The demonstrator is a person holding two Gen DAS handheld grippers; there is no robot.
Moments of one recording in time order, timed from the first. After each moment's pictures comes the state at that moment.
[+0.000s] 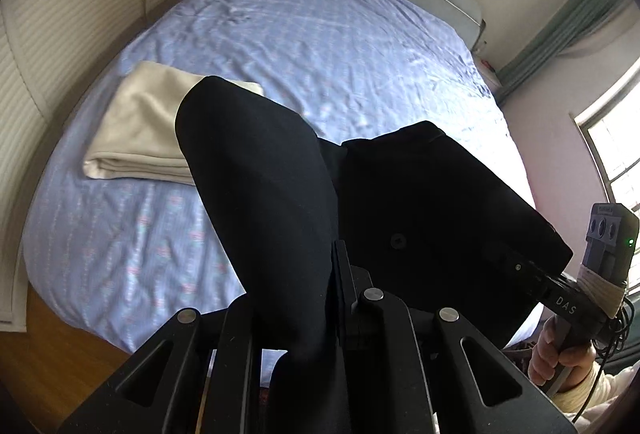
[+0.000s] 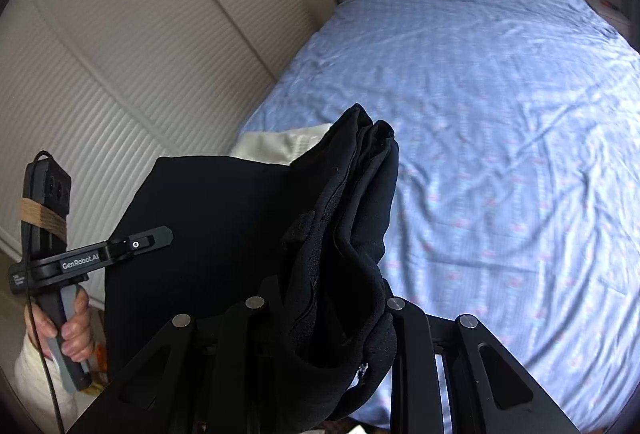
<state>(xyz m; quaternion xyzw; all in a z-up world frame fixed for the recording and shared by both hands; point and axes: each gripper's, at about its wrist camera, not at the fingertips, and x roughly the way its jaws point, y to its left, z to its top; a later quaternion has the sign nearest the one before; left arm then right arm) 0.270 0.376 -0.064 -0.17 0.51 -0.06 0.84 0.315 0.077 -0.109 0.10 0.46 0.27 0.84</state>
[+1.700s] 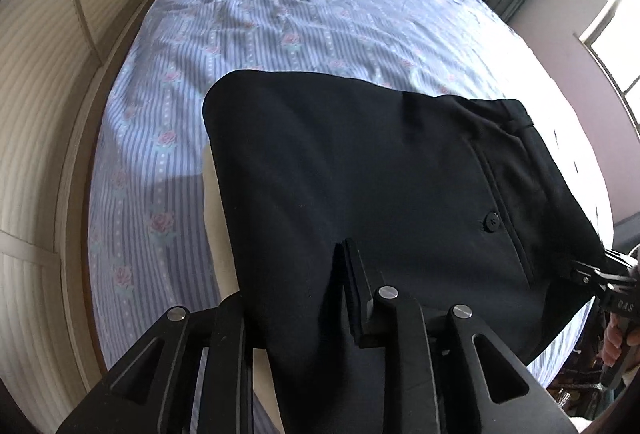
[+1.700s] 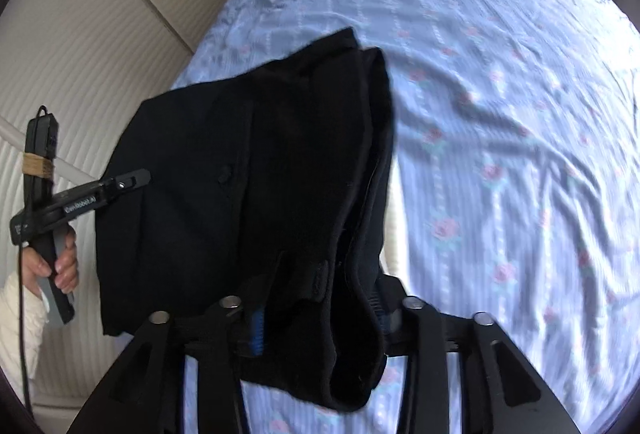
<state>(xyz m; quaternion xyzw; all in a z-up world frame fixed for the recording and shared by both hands) 0.554 0.673 -0.272 -0.02 0.55 -0.16 0.82 0.473 0.369 -0.269 0.10 0.55 0.10 0.83</state>
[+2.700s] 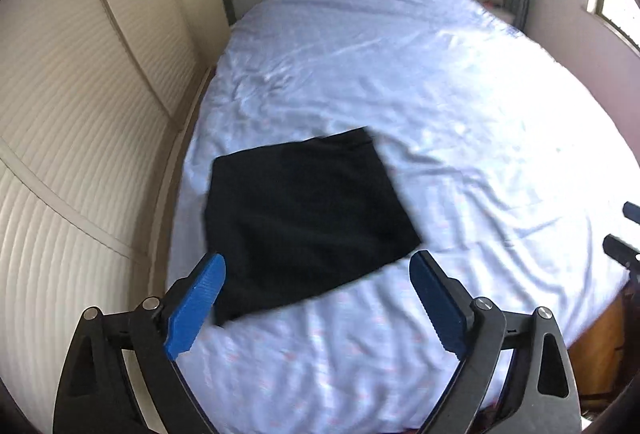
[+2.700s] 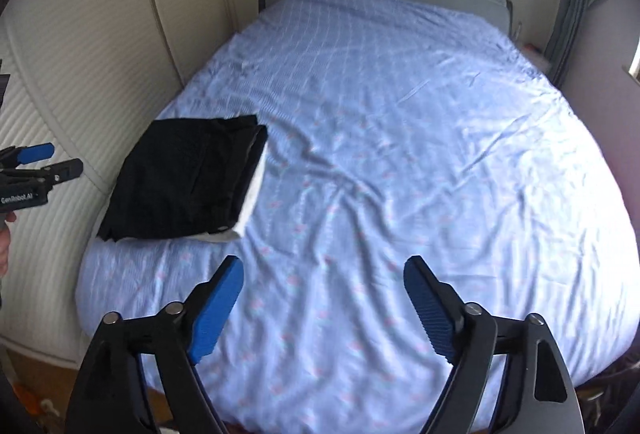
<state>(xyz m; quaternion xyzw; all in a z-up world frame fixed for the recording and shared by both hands) 0.331 0.465 -0.059 0.10 0.46 -0.04 0.88 0.284 0.192 -0.098 -0.01 0.45 0.06 0.89</state>
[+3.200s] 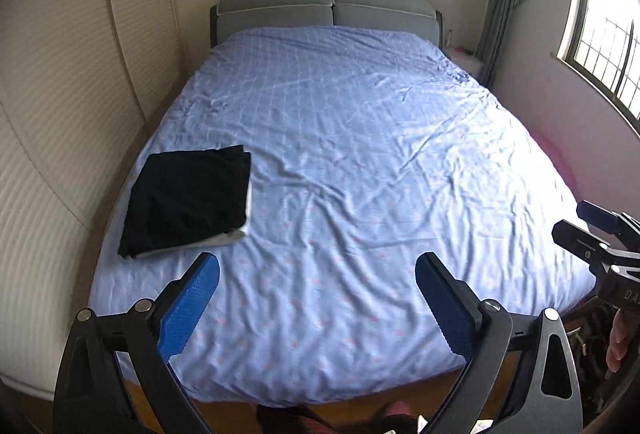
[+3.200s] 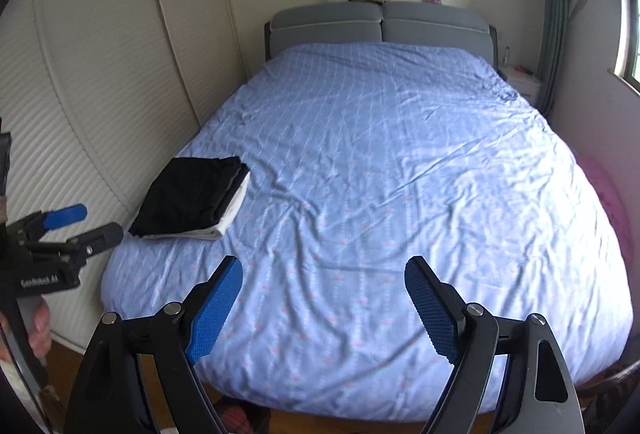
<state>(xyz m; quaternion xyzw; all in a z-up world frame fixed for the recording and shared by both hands) 0.162 0.244 0.016 0.01 0.41 -0.05 0.91 0.165 -0.002 -0.003 0.01 0.37 0.10 0.92</state>
